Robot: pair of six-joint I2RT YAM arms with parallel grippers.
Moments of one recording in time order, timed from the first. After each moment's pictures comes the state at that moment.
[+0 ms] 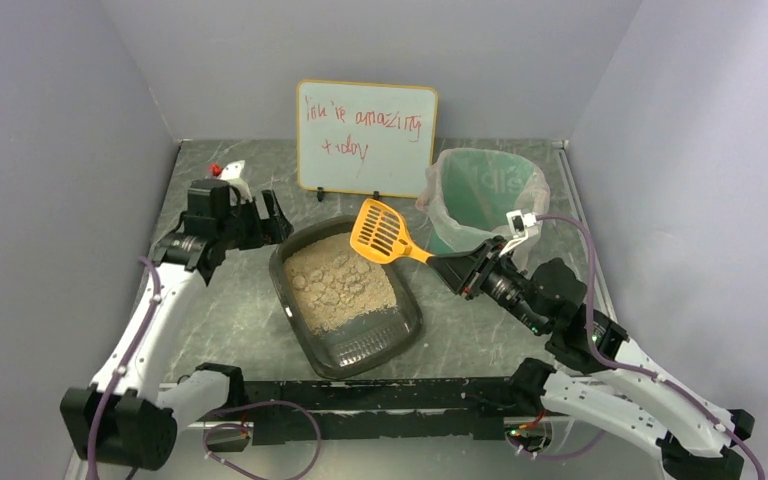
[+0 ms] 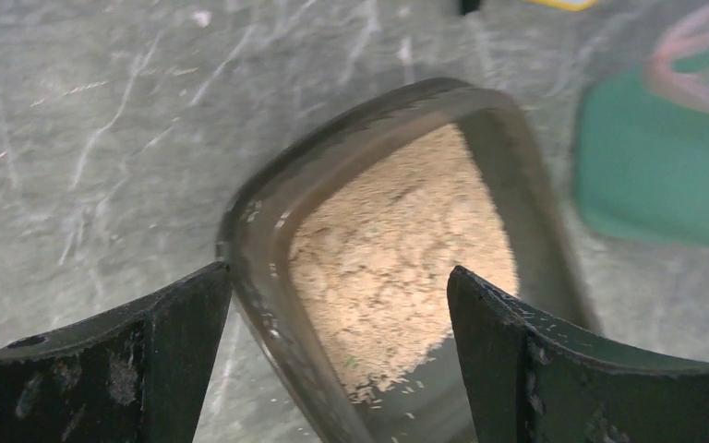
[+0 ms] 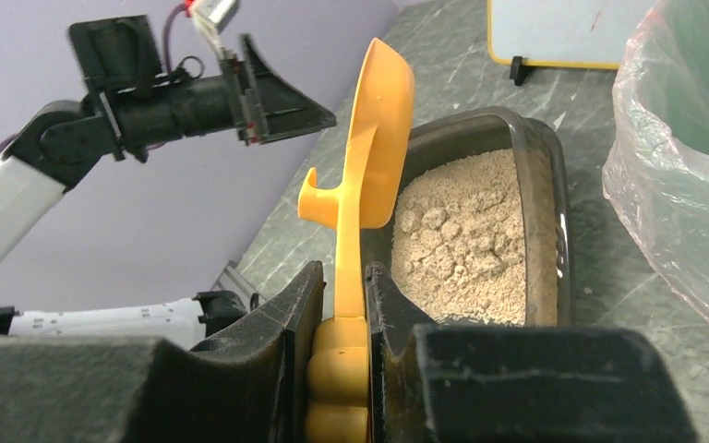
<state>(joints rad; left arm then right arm) -0.15 1.02 1.00 -0.57 0.23 -0.35 0.92 0.56 0.78 -0.26 0.17 0.68</state>
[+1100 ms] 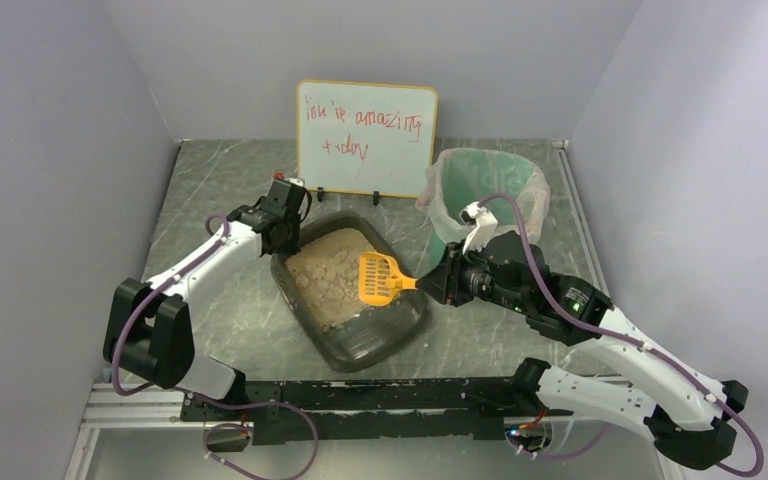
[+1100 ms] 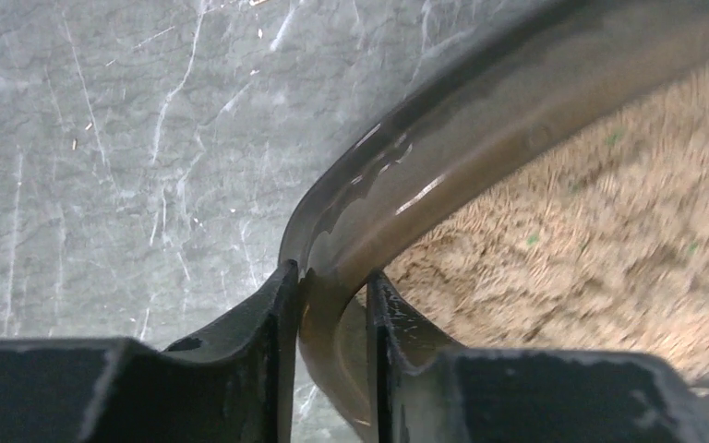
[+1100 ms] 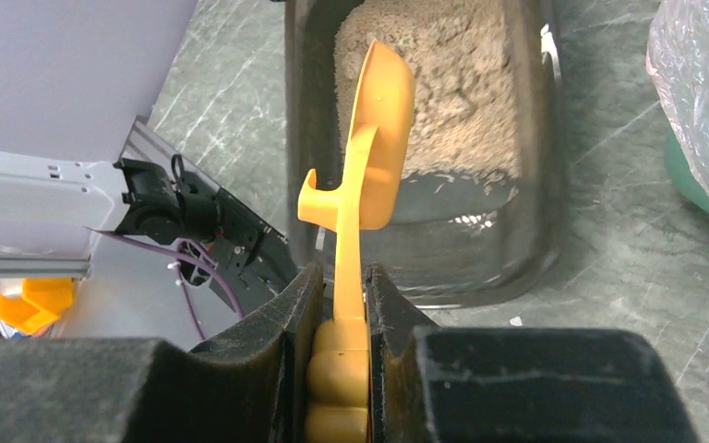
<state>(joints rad) -0.41 1.46 1.07 -0.62 -0.30 -0.27 0.92 0.81 1.01 -0.66 0.04 0.64</state>
